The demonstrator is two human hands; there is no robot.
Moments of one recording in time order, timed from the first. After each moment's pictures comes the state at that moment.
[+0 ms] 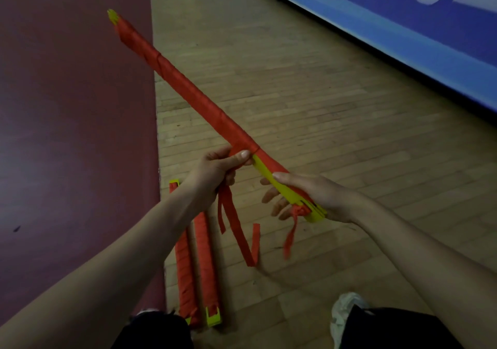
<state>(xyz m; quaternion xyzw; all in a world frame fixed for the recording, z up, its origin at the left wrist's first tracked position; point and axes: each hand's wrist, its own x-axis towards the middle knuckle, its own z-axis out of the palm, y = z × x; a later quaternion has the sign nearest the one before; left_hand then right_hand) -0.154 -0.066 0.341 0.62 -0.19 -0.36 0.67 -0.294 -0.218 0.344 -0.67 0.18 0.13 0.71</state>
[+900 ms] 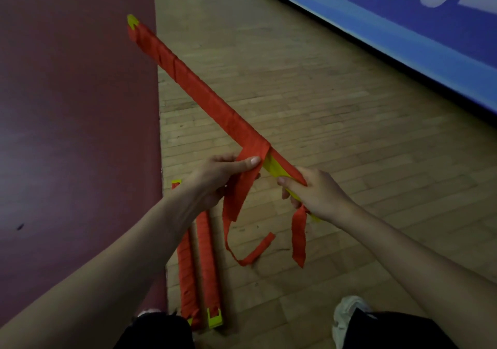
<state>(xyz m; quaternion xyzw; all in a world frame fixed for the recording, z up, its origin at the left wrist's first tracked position) -0.154 -0.063 0.350 0.63 -0.13 -0.43 0.63 -0.291 -0.209 0.337 -0.86 0.22 -0.07 0.45</state>
